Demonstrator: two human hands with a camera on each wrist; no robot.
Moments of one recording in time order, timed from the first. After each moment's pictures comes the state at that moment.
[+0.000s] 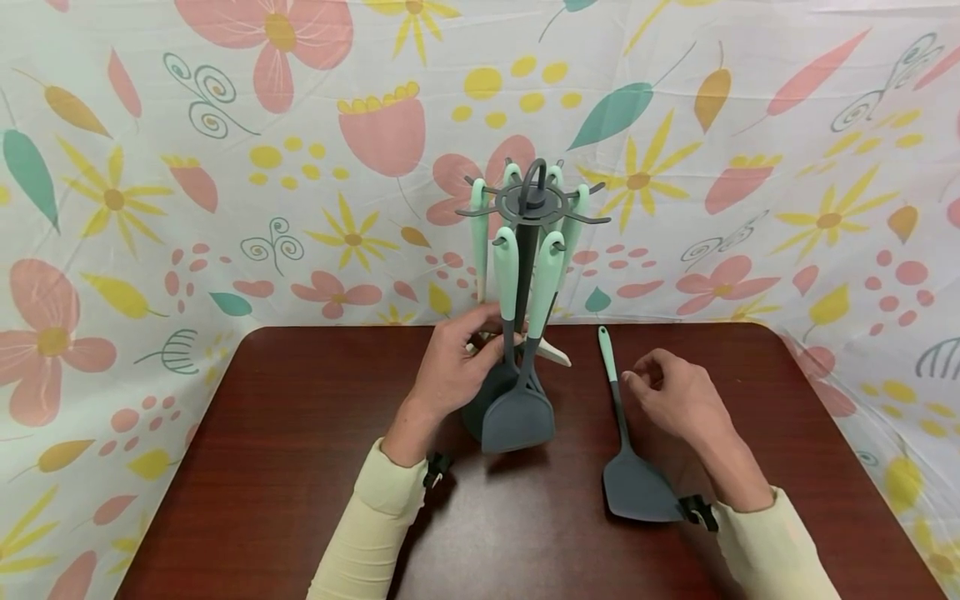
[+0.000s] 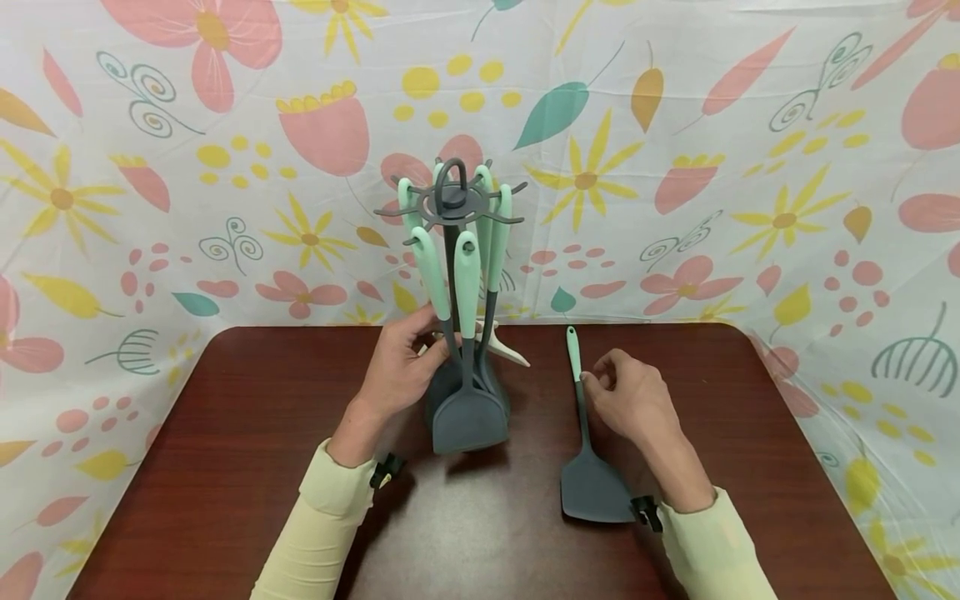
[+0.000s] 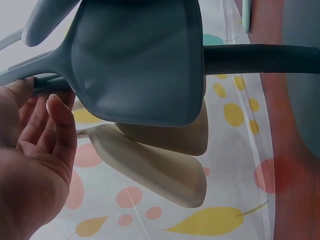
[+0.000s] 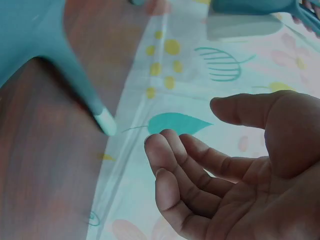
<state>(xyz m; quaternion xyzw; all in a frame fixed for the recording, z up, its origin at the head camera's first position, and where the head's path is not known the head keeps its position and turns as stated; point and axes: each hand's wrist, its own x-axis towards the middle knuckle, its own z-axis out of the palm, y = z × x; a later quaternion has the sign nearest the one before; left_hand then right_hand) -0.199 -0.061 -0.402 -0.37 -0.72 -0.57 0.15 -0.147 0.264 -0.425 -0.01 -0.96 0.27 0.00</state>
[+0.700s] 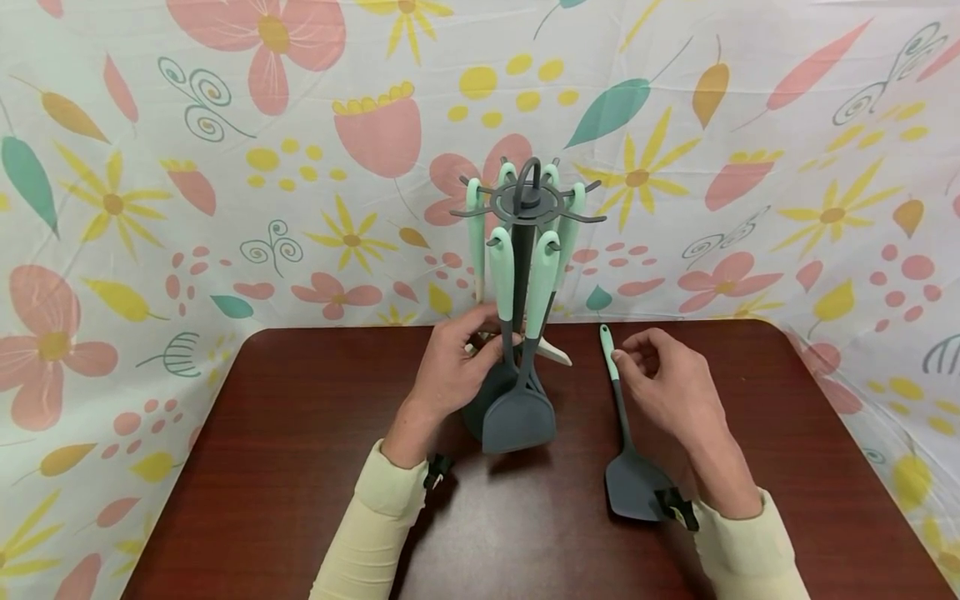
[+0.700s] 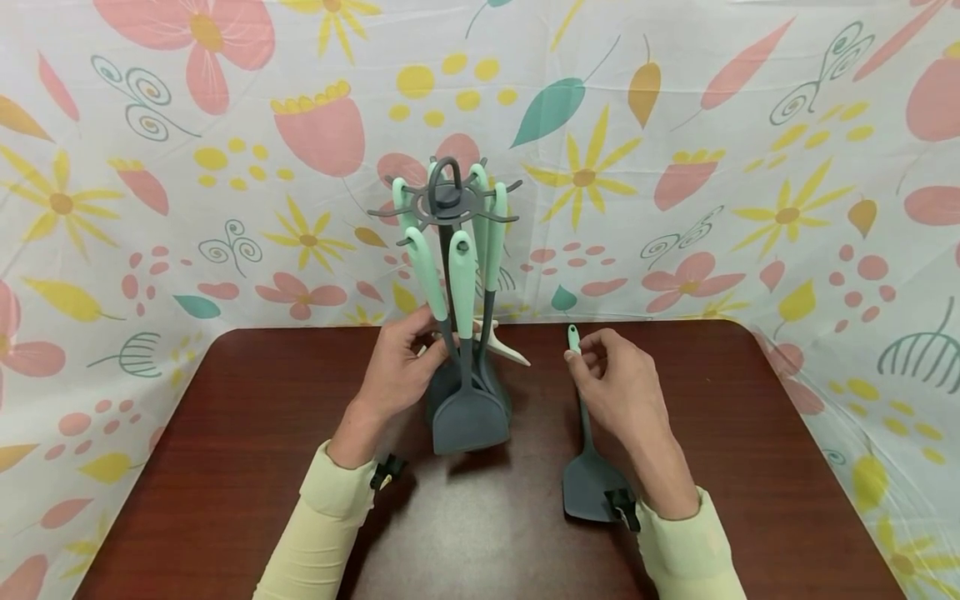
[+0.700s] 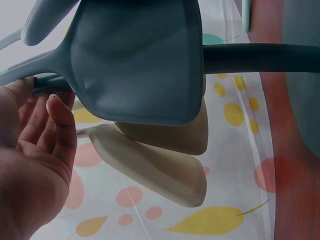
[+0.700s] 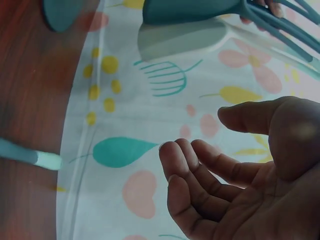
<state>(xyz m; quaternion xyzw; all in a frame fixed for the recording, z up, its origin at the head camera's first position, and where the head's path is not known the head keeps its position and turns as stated) -0.197 -0.060 -0.403 -0.36 -0.72 -0.58 0.14 -0.139 0.232 -0.399 0.01 -0.94 0.32 0.13</state>
